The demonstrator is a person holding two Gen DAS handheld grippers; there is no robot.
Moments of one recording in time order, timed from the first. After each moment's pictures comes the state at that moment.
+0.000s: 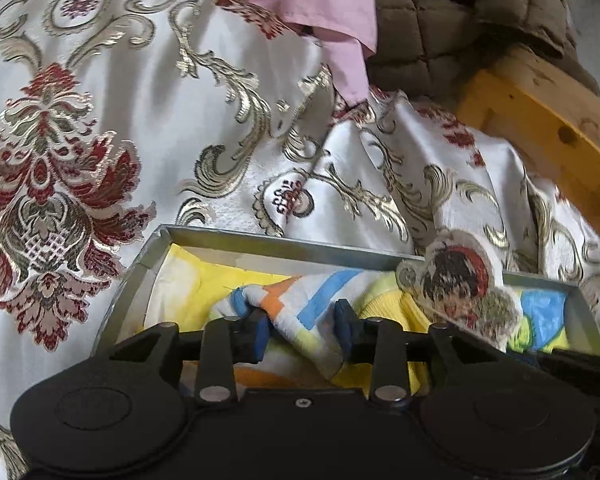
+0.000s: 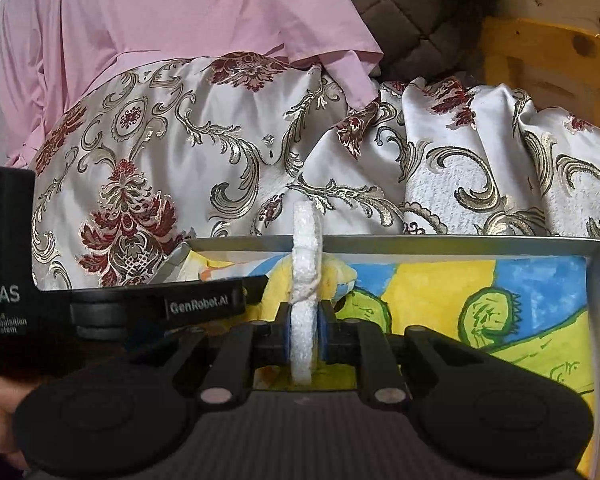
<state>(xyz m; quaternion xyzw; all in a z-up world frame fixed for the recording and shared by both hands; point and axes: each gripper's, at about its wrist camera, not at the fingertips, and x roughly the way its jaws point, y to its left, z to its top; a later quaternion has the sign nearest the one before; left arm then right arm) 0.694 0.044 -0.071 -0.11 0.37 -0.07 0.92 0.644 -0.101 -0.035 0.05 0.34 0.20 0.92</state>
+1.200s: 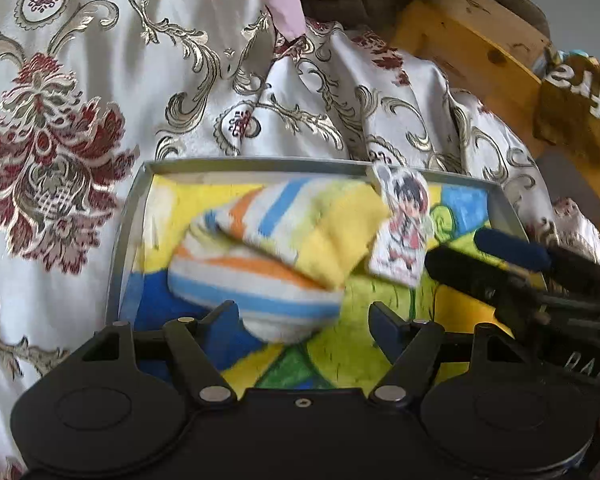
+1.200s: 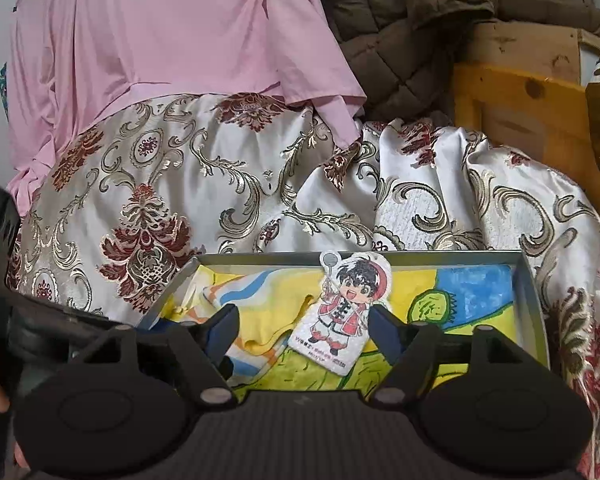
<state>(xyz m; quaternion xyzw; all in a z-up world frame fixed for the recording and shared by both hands) 0.631 0.051 -0.029 -0.08 0.46 -0.16 0.87 0.585 -0.128 0.002 0.04 0.30 0.18 0.94</state>
